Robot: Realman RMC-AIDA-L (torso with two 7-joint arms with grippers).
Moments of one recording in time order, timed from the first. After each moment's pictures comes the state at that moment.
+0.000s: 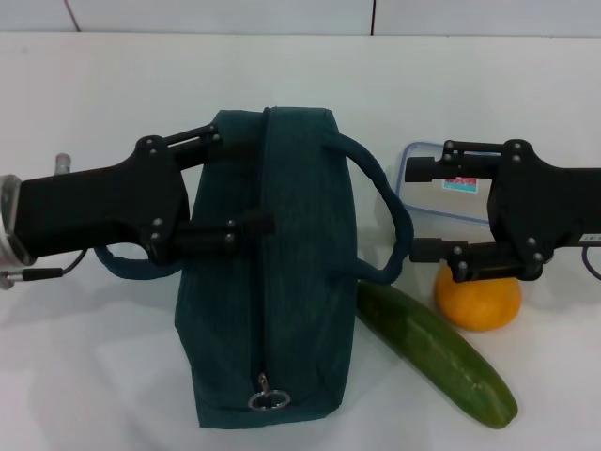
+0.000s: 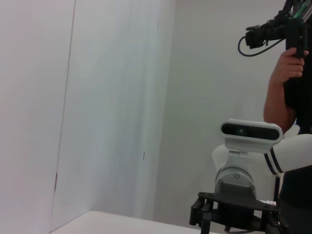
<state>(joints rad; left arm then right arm) -0.37 -1.97 1.12 0.70 1.38 1.77 -1.24 0.56 2.00 -1.02 -0.63 -1.56 -1.82 1.08</state>
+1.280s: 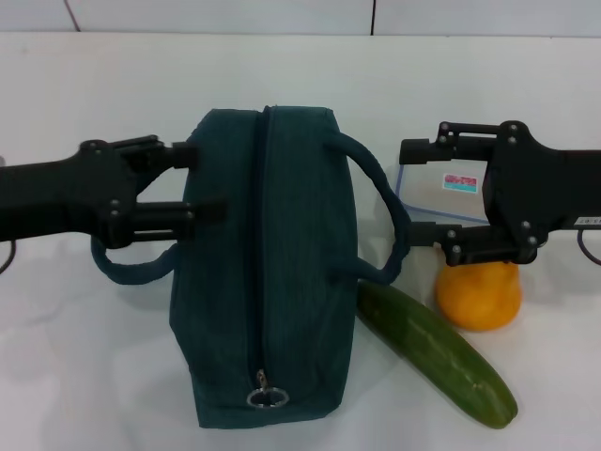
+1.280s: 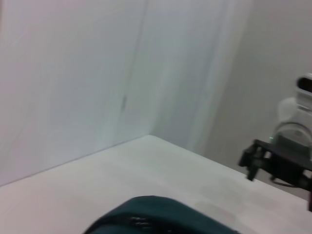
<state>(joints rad) -0.22 -2.09 0.90 1.27 1.72 1.76 -1.80 0.57 2.01 -1.02 -0.67 -1.55 -1.81 1.09</state>
